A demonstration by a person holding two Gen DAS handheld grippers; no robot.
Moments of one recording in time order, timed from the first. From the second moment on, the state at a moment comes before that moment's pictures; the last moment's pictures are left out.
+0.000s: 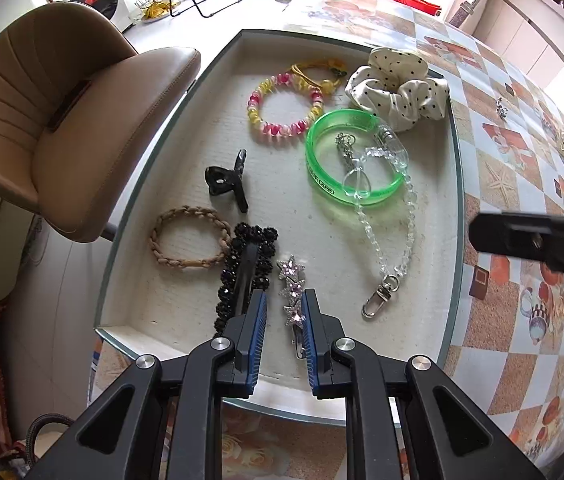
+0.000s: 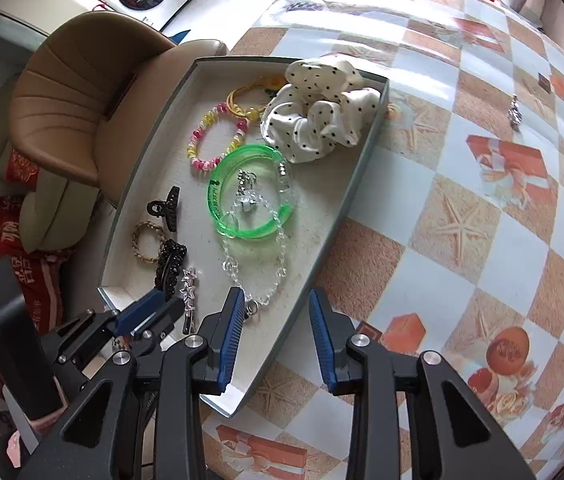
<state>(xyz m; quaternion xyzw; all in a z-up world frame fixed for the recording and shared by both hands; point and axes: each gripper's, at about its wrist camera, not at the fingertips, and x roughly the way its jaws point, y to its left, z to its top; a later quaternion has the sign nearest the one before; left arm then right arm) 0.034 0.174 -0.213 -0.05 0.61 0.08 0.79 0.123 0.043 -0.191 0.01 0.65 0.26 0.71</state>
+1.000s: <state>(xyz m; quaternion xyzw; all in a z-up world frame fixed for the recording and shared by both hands) 0.031 0.189 -0.207 -0.04 0.61 0.12 0.79 0.115 0.061 -0.194 -0.01 0.66 0.25 0.71</state>
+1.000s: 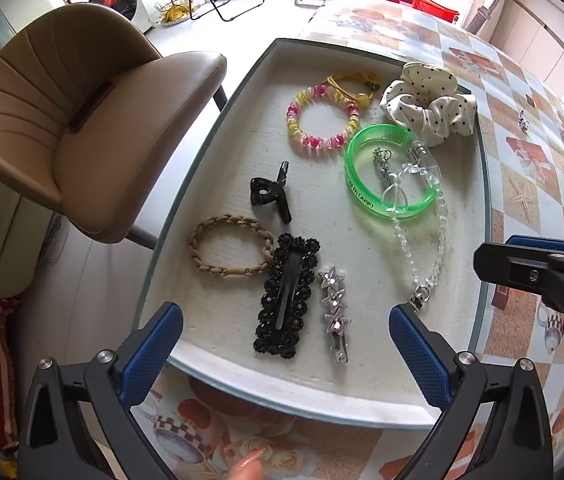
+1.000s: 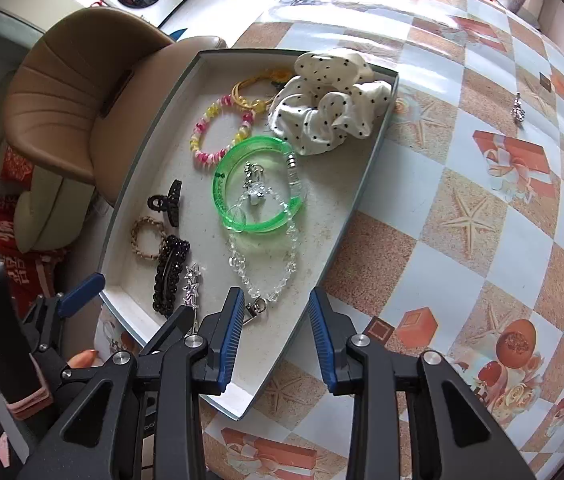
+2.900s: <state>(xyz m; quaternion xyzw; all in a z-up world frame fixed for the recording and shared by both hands) -0.067 0.196 -0.018 -0.08 0.55 0.18 0.81 0.031 0.046 0.000 -0.11 0.54 0.23 0.80</state>
